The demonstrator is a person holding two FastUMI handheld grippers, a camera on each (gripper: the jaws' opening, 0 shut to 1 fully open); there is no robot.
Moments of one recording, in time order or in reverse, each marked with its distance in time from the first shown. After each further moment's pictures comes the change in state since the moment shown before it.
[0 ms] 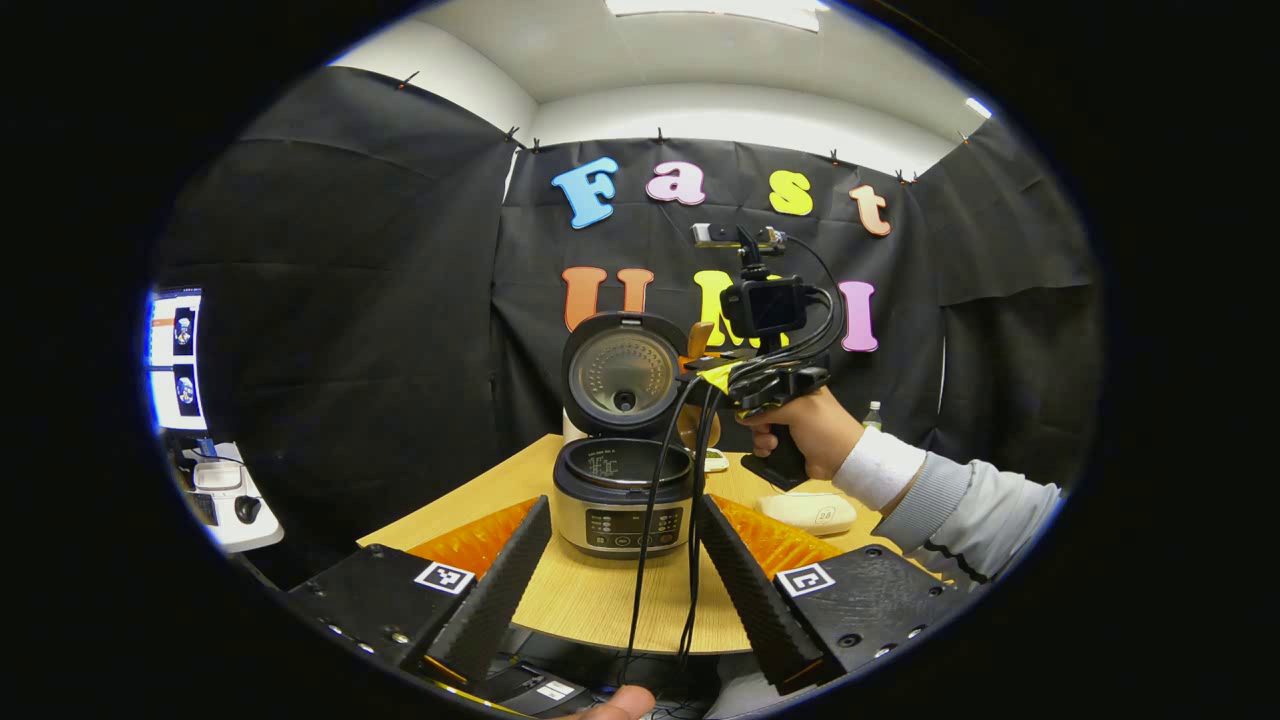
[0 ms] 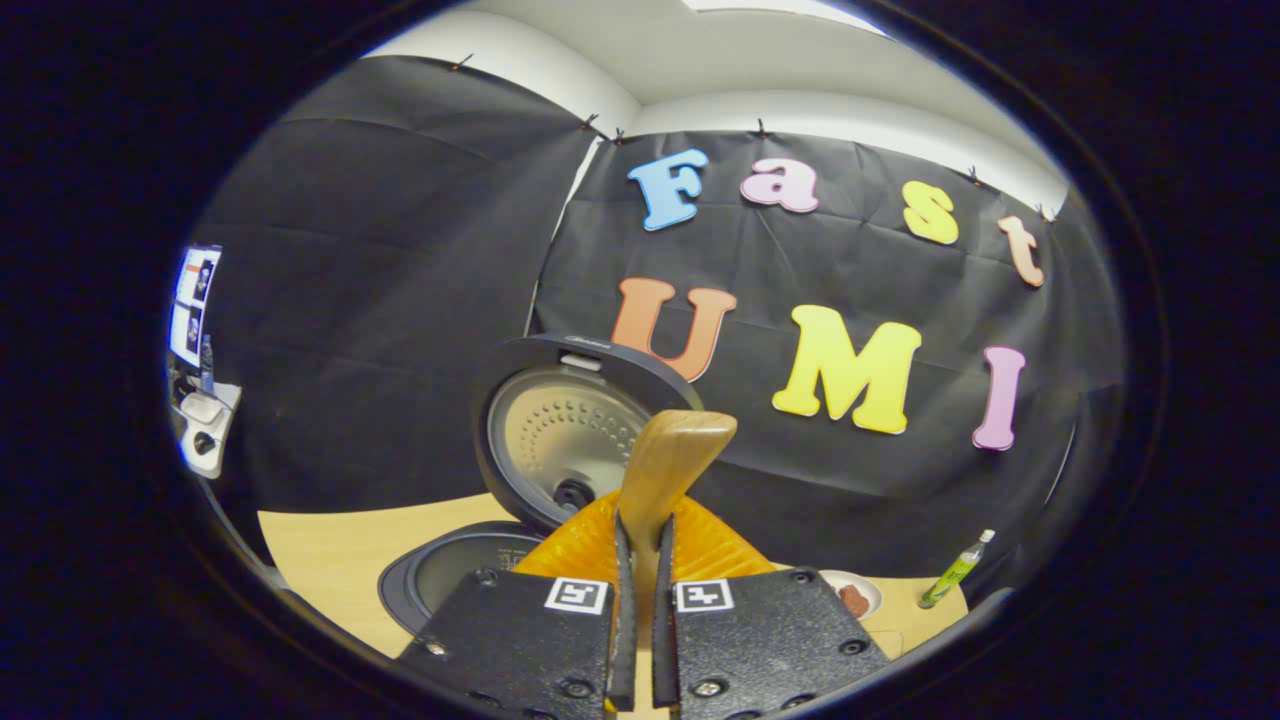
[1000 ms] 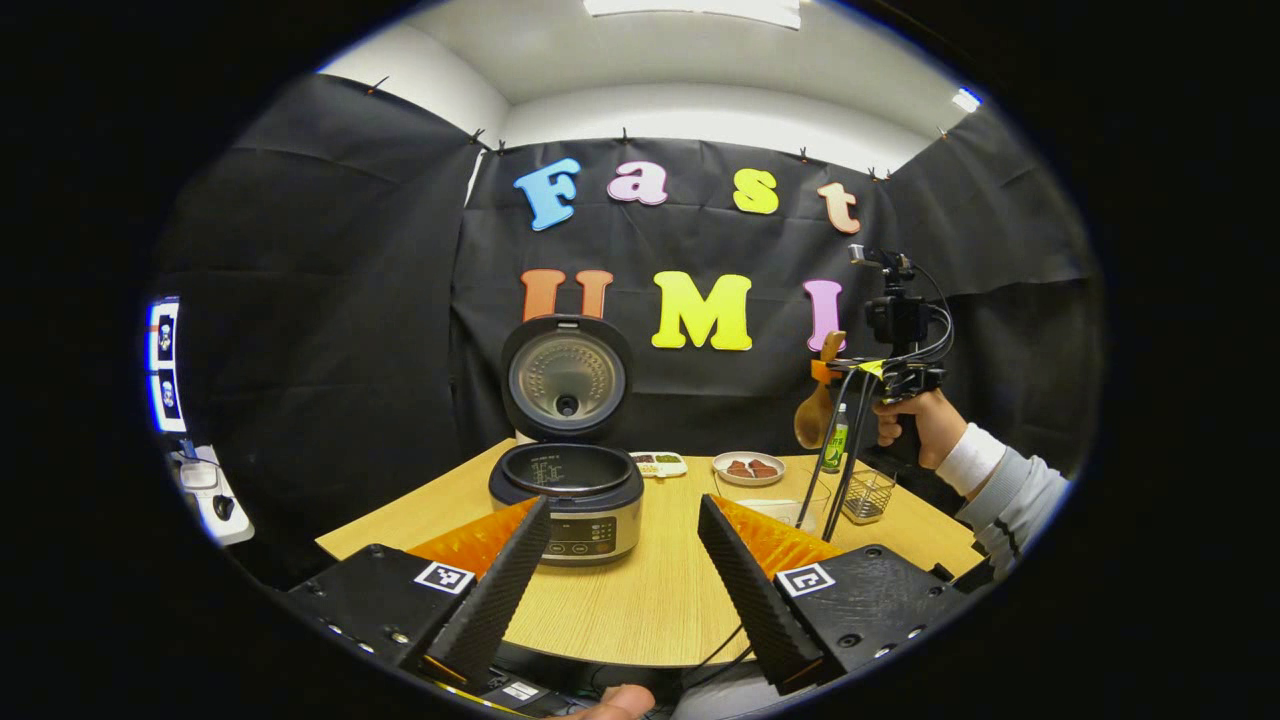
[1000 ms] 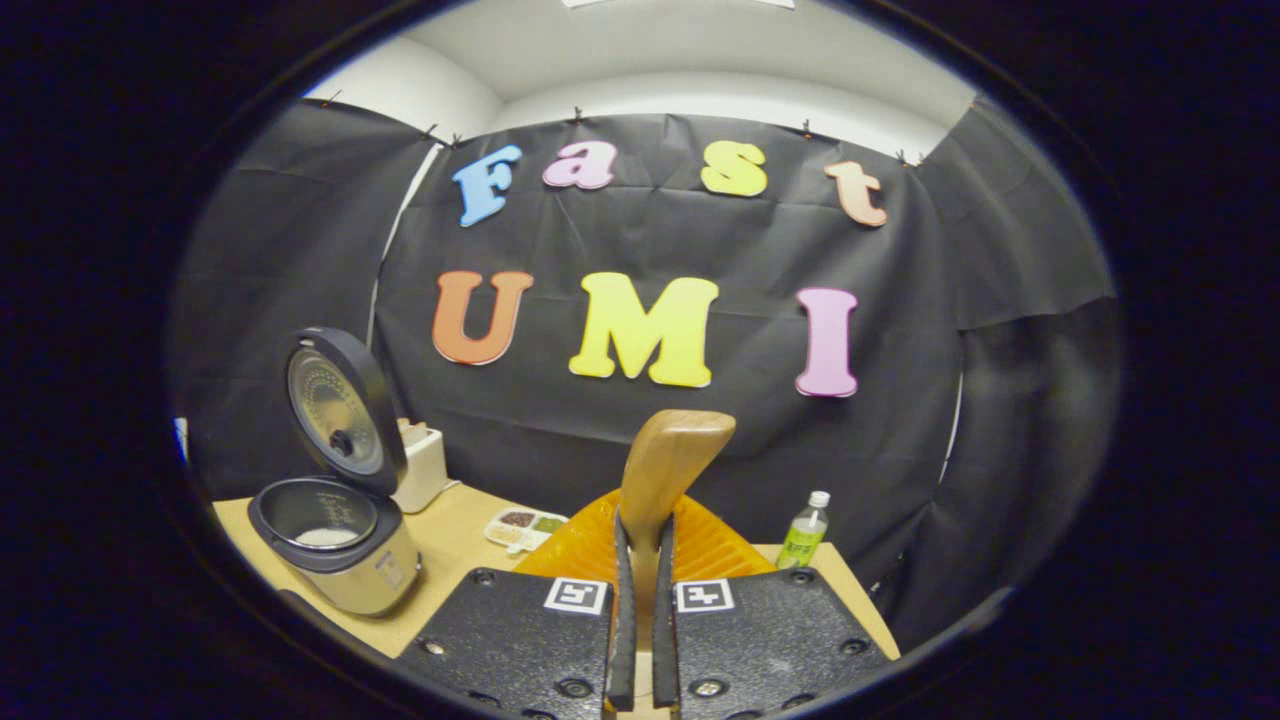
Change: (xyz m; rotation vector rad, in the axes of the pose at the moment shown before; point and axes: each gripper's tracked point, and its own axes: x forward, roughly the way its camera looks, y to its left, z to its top) left arm 0.018 -0.066 0.006 0.029 -0.013 -0.081; right arm -0.111 -0.308 -0.067 0.136 0.052 -0.339
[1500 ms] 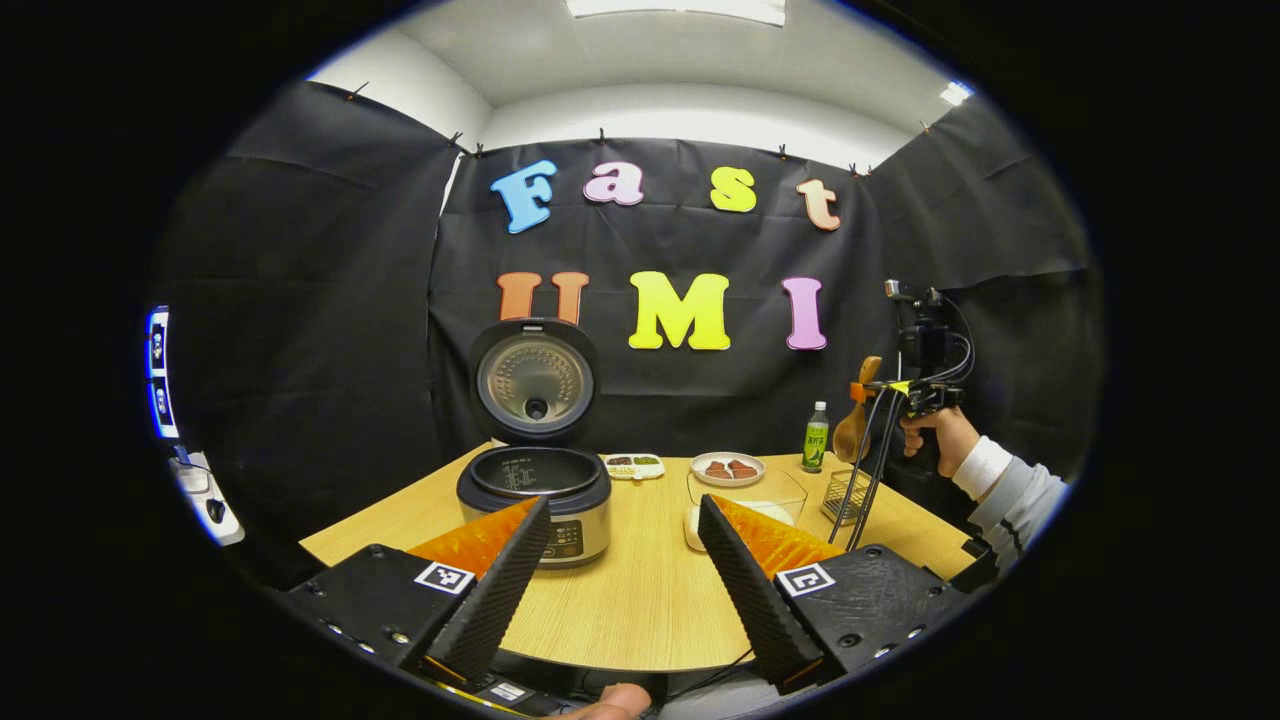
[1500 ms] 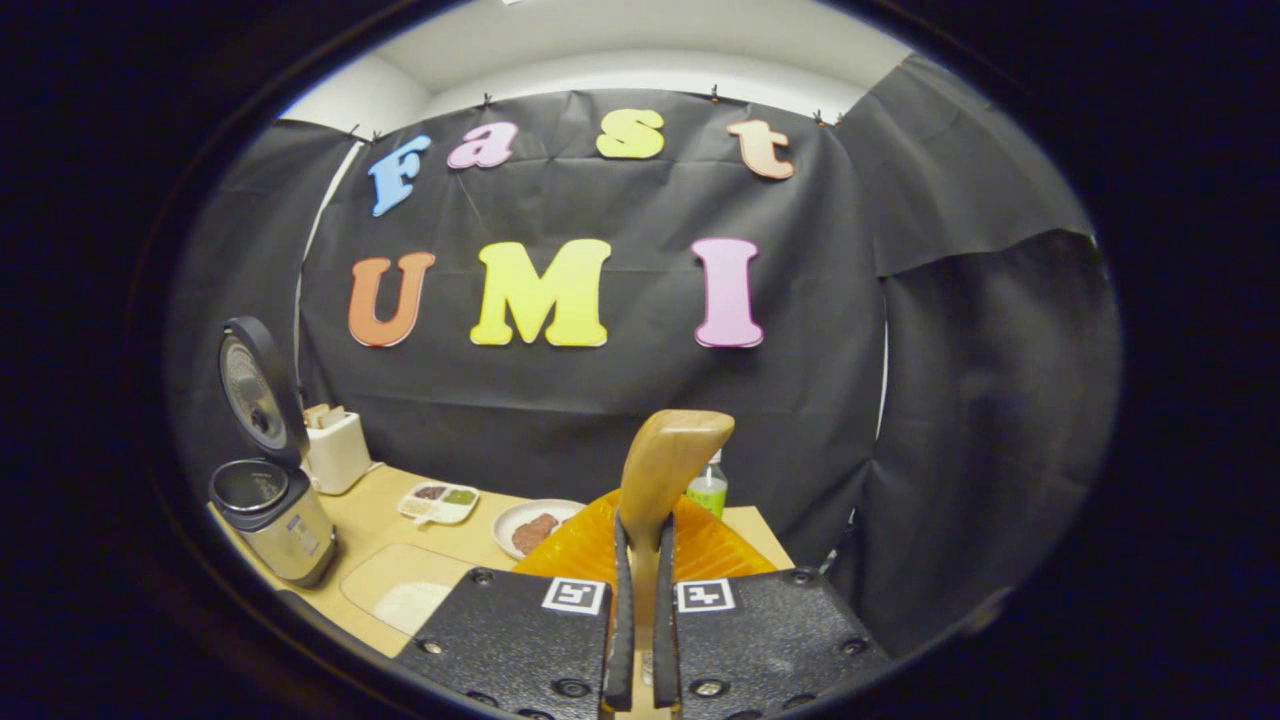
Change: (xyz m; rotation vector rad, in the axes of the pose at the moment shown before) left arm 0.007 -0.035 0.005 0.006 -0.004 -0.035; right arm 0.004 -0.131 -0.069 0.088 0.093 -0.147
